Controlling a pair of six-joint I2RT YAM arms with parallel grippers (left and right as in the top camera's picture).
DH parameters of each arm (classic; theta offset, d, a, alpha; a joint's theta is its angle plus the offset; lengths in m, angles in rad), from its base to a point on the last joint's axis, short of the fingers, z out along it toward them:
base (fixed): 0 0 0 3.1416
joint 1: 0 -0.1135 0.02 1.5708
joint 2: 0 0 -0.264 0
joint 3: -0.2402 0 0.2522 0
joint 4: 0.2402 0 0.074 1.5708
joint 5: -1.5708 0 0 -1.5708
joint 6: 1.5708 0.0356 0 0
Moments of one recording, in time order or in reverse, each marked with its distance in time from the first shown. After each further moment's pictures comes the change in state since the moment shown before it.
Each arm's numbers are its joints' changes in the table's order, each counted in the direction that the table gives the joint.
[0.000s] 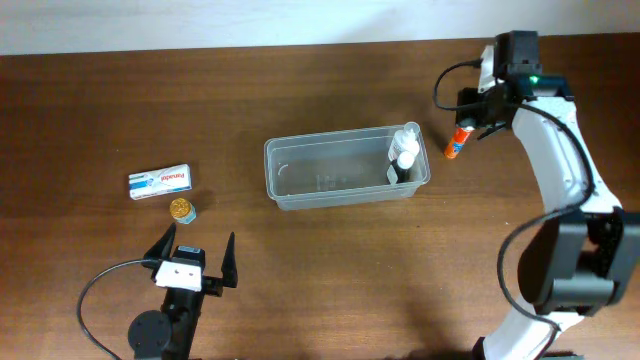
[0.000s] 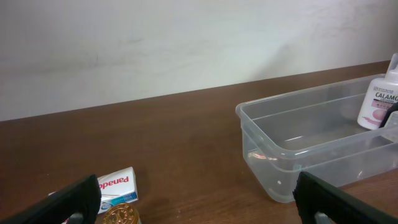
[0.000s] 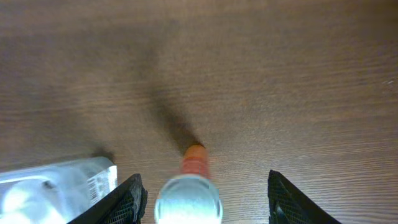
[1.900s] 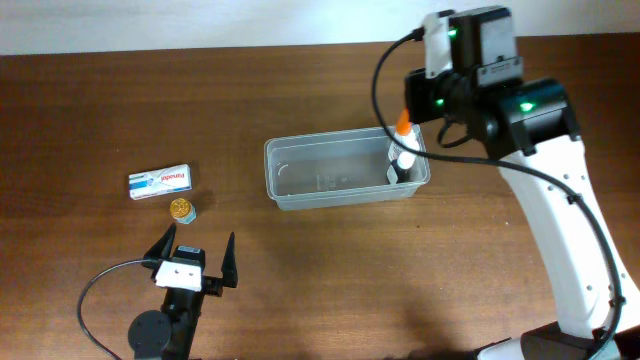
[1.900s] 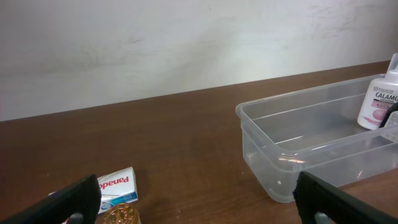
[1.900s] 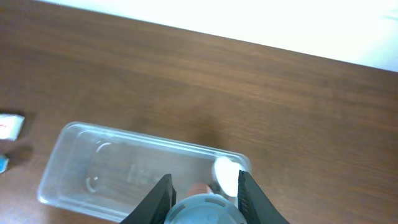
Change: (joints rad) left arm 0.000 0.000 0.000 0.000 0.000 0.000; right arm -0.362 -0.296 -0.208 0.179 0.010 -0.014
